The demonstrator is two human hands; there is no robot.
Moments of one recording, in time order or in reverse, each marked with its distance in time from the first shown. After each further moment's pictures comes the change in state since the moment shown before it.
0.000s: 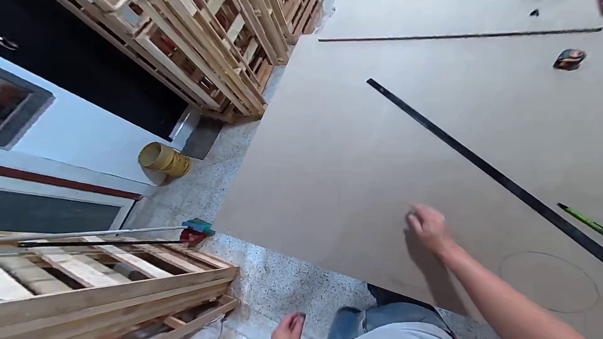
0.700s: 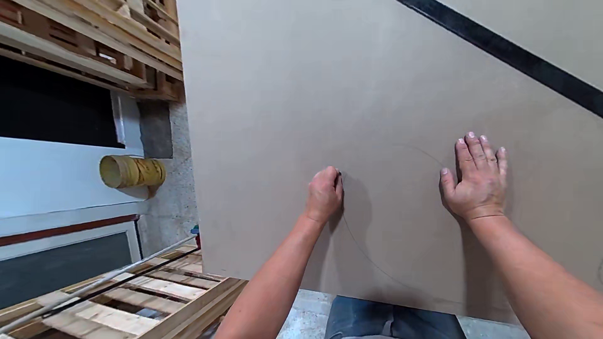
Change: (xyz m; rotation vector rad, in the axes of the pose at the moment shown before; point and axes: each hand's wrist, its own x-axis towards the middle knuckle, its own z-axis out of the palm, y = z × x) left_hand 0.329 0.347 0.016 0.369 0.078 1.048; right_hand 0.099 0.040 0.053 -0.244 0.118 0.297
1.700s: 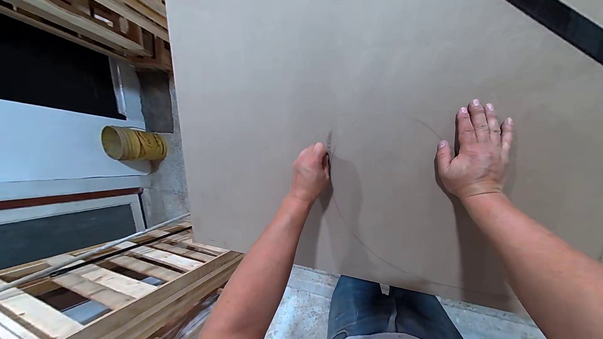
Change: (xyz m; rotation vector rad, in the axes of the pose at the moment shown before) left_hand -0.017 0.013 -0.001 0.124 -0.046 -0.067; right_hand 0.004 0.001 0.000 -0.001 -0.001 -0.020
